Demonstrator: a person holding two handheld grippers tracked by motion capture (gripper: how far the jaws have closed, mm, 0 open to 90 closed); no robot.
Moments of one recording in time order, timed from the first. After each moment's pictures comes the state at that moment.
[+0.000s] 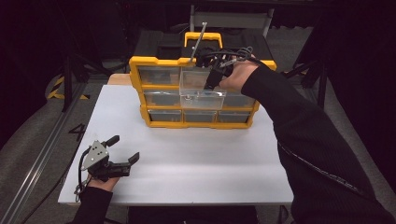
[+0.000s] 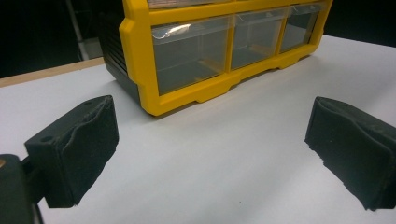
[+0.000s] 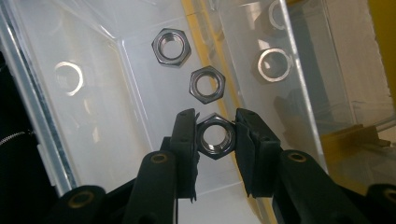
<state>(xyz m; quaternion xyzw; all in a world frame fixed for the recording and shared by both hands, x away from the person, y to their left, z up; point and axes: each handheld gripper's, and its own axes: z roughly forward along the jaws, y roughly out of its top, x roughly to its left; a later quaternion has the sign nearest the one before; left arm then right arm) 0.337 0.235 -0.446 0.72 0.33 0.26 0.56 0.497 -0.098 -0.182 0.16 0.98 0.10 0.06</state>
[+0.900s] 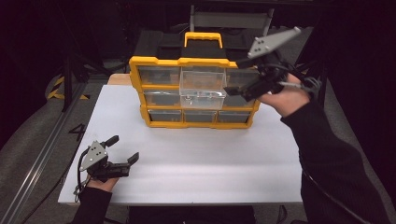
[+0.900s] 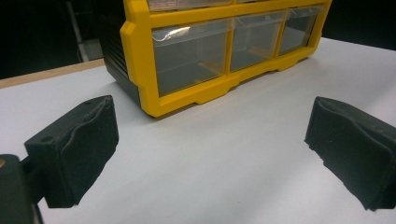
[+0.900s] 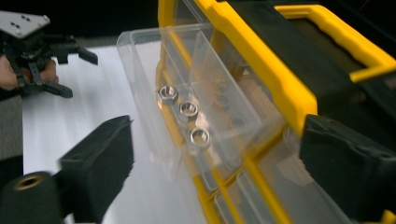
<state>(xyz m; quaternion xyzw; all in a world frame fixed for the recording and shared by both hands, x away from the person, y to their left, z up) 0.335 0.237 -0.445 0.71 0.33 0.26 0.56 0.423 -0.209 -0.165 0.16 0.88 0.41 0.20</state>
